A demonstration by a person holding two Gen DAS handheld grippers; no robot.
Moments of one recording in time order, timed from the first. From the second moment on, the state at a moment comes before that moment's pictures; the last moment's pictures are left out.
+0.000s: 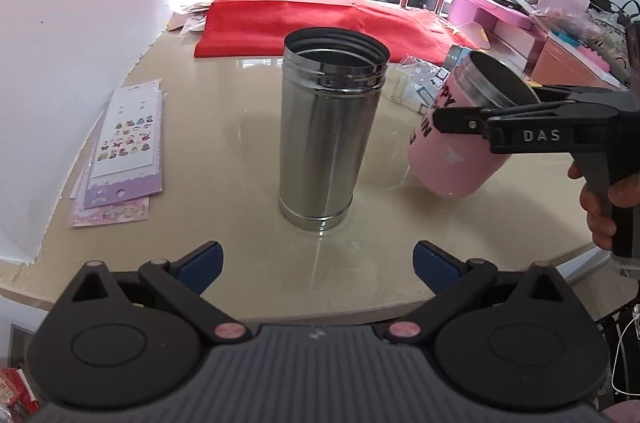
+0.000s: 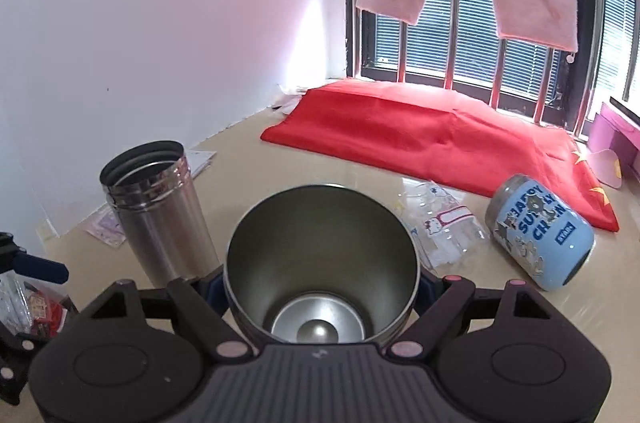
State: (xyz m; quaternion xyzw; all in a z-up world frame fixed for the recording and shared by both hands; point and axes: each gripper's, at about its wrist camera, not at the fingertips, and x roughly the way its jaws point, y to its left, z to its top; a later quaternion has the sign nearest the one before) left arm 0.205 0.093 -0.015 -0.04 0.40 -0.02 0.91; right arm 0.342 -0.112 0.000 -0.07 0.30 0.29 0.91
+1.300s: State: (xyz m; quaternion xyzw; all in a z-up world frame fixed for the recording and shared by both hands) left arm 0.058 -0.014 0.020 -0.02 0.15 0.02 0.99; right arm 0.120 -0.218 0.014 0.00 0.13 0.21 0.97
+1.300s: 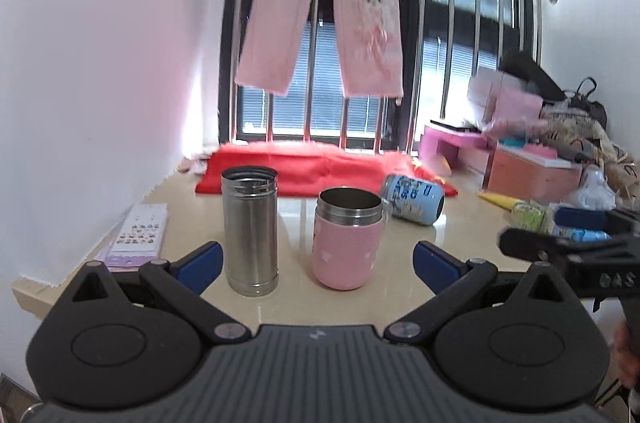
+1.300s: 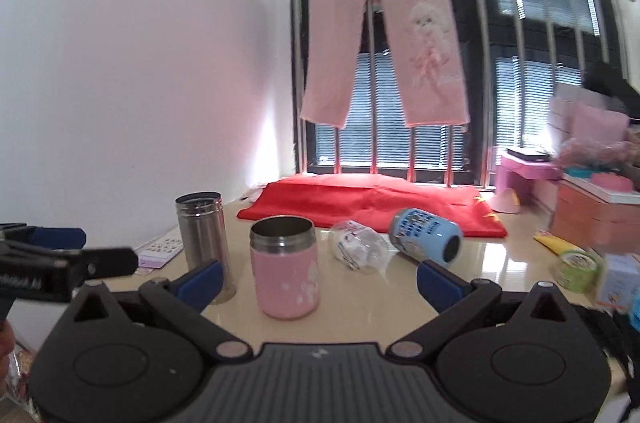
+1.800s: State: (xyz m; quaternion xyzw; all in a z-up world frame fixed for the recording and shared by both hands) left arm 0.018 -0.018 0.012 -0.02 0.12 0.01 0.99; right arm 0.056 -0.240 0.000 0.03 0.09 0.17 0.98
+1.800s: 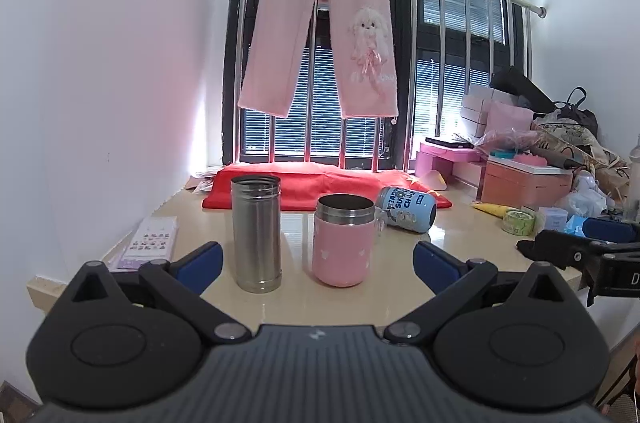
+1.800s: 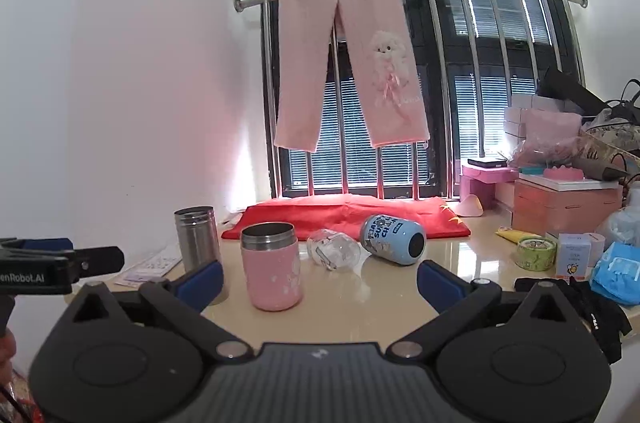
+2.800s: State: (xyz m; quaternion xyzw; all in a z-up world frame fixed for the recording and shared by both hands) left arm 0.018 -0.016 0.005 -0.02 0.13 0.00 0.99; right arm 0.052 -0.237 -0.004 0.02 0.09 0.17 0.98
